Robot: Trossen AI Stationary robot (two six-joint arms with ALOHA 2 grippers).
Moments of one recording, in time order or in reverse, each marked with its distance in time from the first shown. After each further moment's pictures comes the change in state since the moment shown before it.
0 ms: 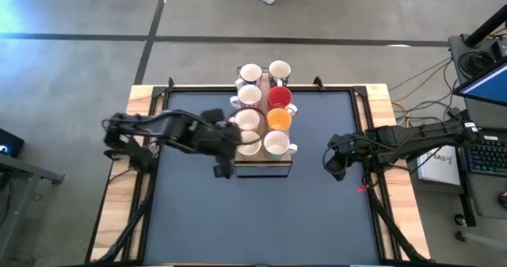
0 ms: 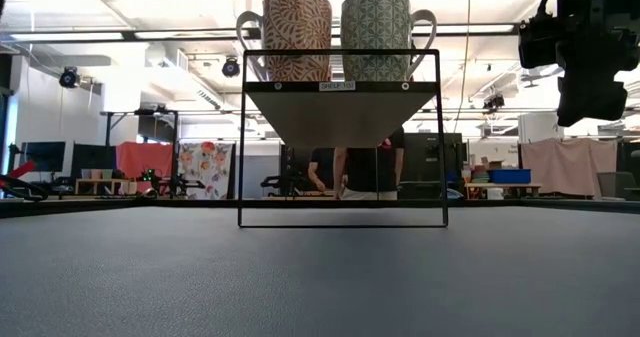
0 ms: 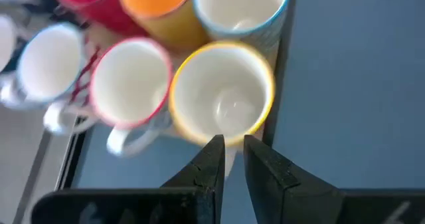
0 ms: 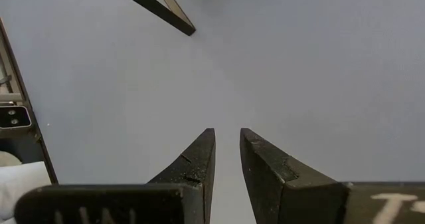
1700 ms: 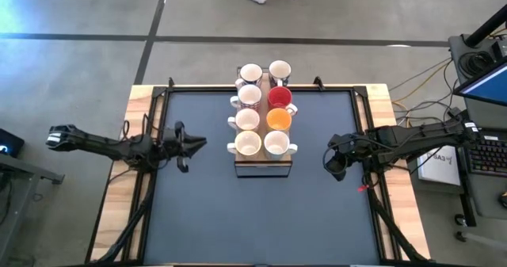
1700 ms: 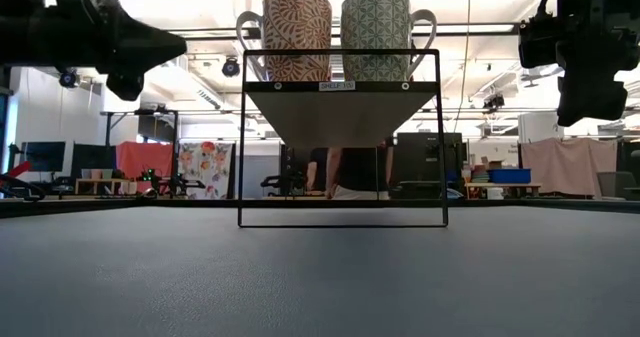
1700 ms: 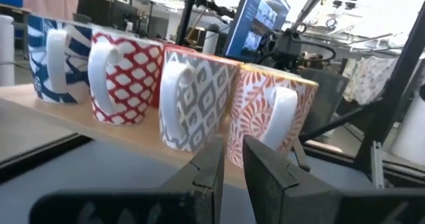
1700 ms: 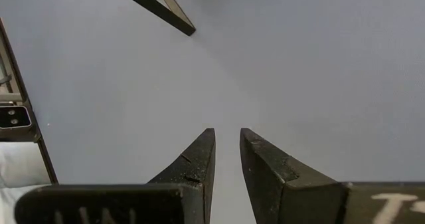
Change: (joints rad) left arm 0.097 -1.307 -2.075 2.004 0.029 0.110; right arm 0.000 0.000 0.000 0.000 0.000 0.000
